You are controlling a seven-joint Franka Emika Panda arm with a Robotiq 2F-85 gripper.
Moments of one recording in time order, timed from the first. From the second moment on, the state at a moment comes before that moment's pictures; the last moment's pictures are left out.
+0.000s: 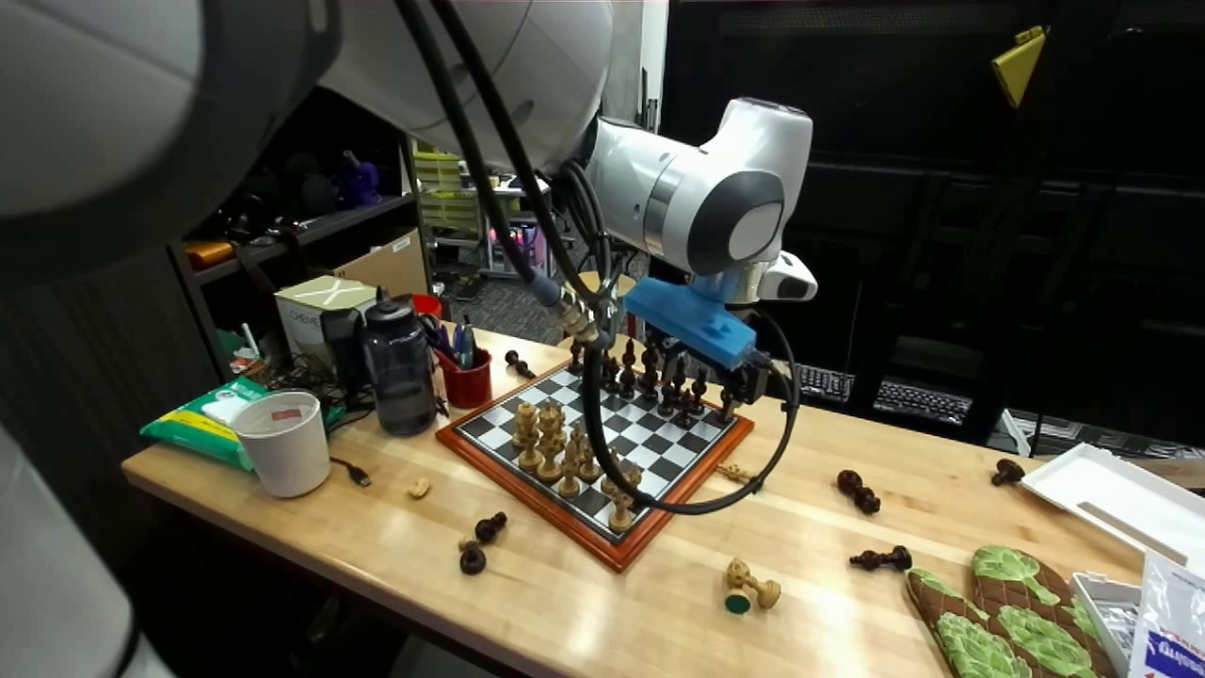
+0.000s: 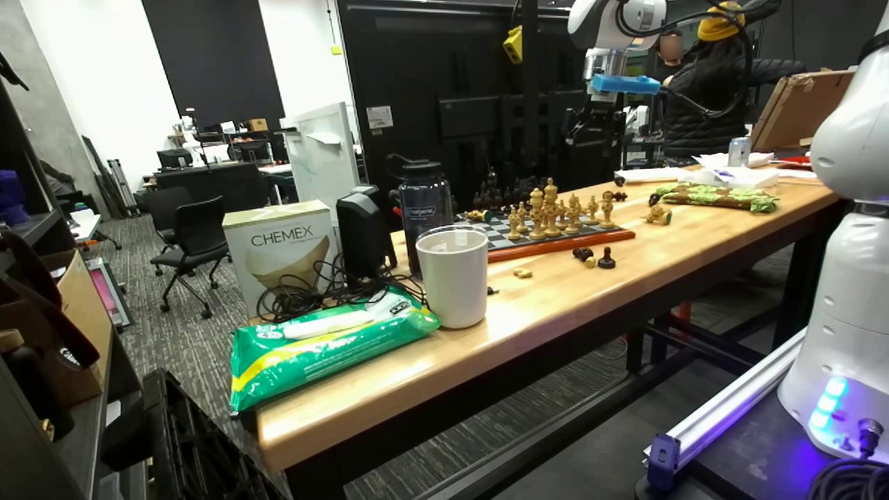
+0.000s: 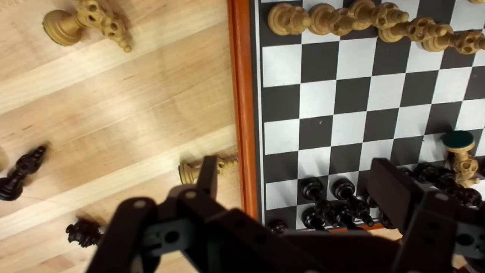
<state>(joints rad) -0.14 -0.04 -0.20 -2.08 0.14 2.13 -0.02</state>
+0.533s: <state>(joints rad) -0.16 0.07 -0.20 -2.02 0.19 2.12 0.05</state>
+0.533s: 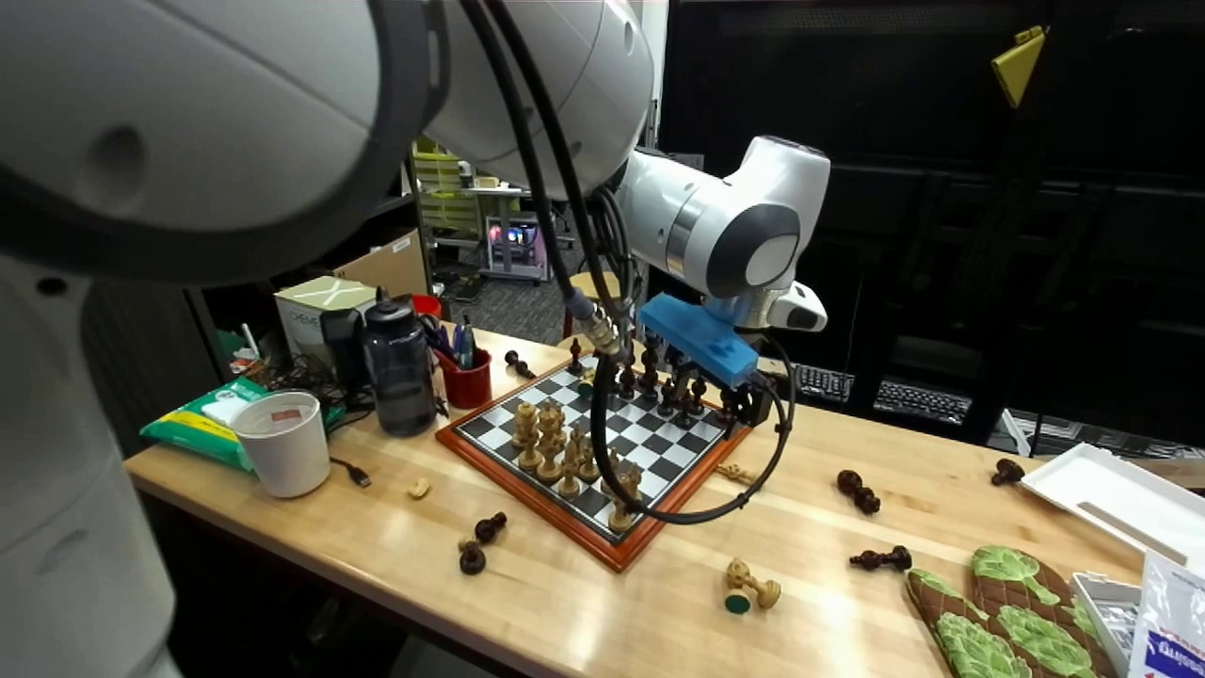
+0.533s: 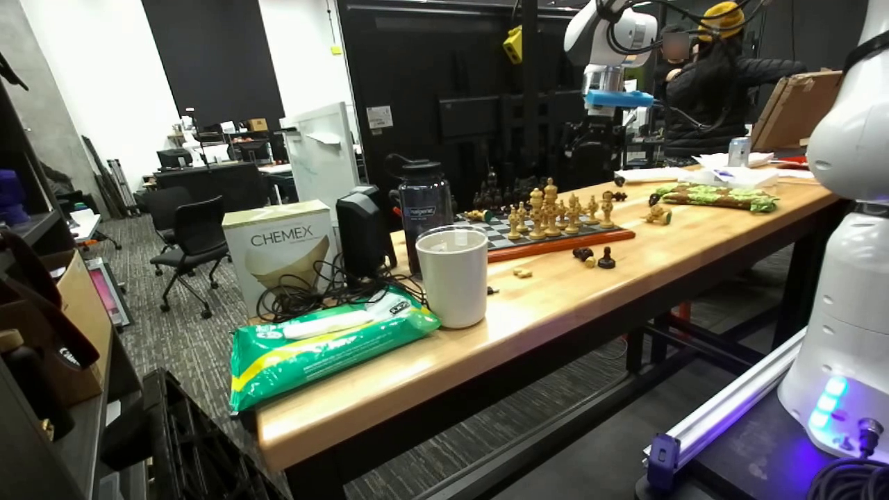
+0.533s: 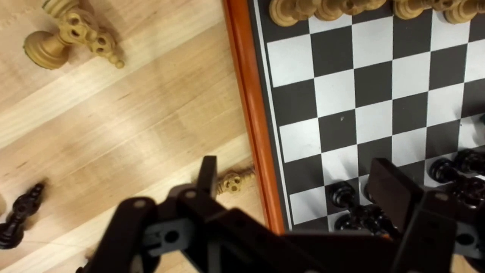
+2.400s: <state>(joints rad) -0.19 0.35 -0.21 -1.89 0.24 2.29 0.45</state>
